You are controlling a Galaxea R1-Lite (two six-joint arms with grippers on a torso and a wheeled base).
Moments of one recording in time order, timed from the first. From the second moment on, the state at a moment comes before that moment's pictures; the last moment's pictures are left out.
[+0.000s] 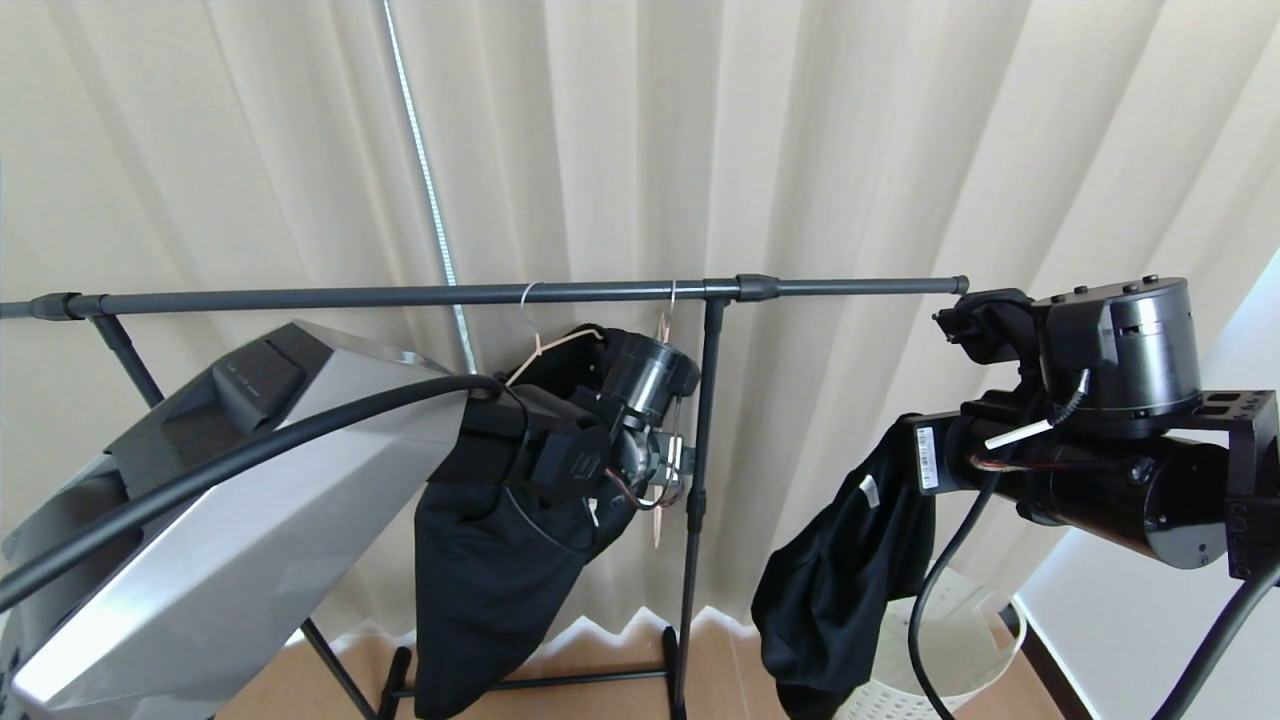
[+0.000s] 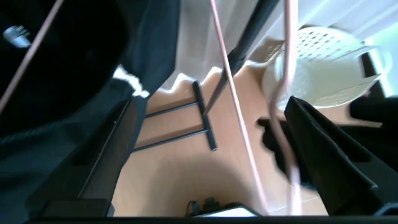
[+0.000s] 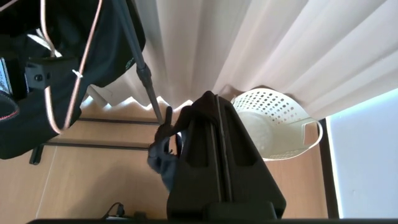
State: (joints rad) left arm -0.67 2.31 -1.63 0.06 0.39 -0.29; right arm 0.52 1.59 -0.86 -0.19 -0.42 0.19
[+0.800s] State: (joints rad) left arm -0.67 2.38 -1.78 0.06 0.40 -0.27; right arm 0.52 1.60 -0.85 -0.22 -0.42 0.19
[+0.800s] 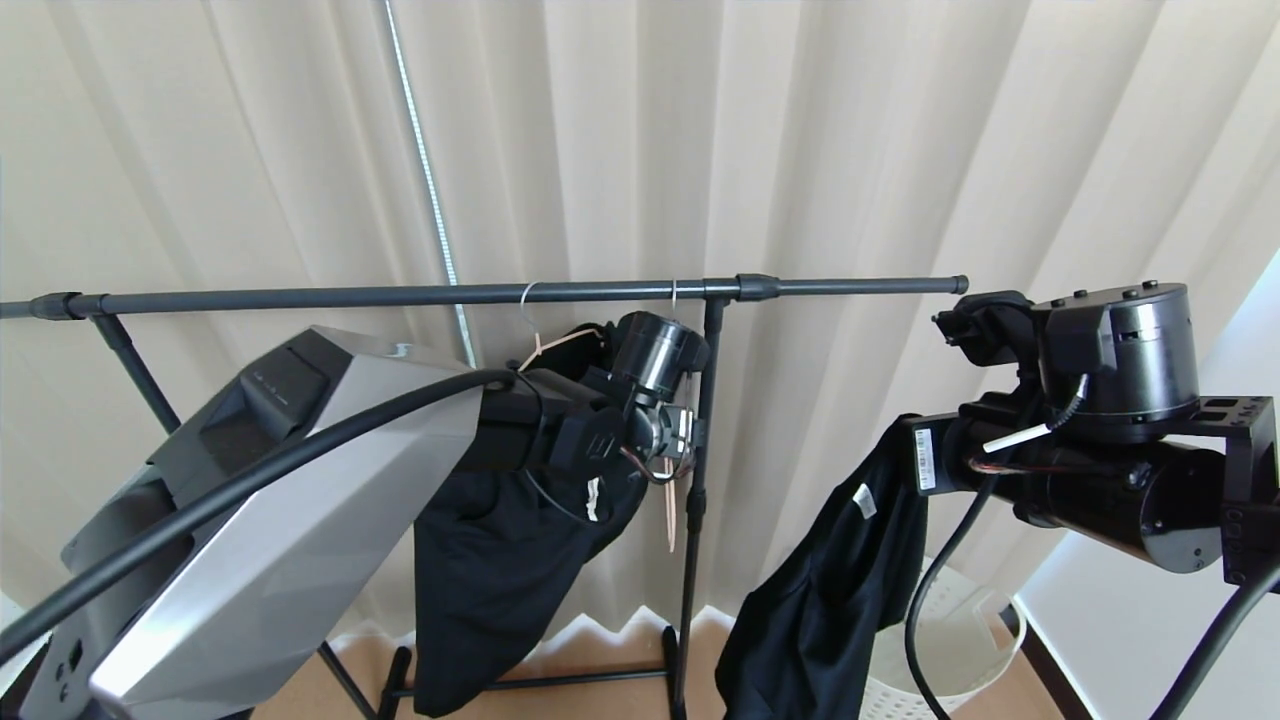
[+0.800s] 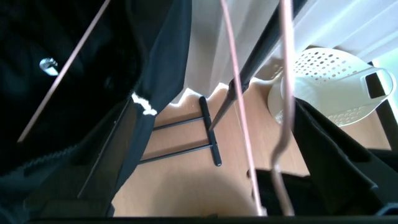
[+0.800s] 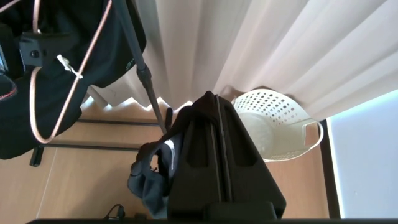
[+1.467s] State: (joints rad) left arm -0.66 2.40 -1.77 0.07 0.41 -0.27; right arm 0.52 1.59 -0.84 -0.22 -0.42 0.19
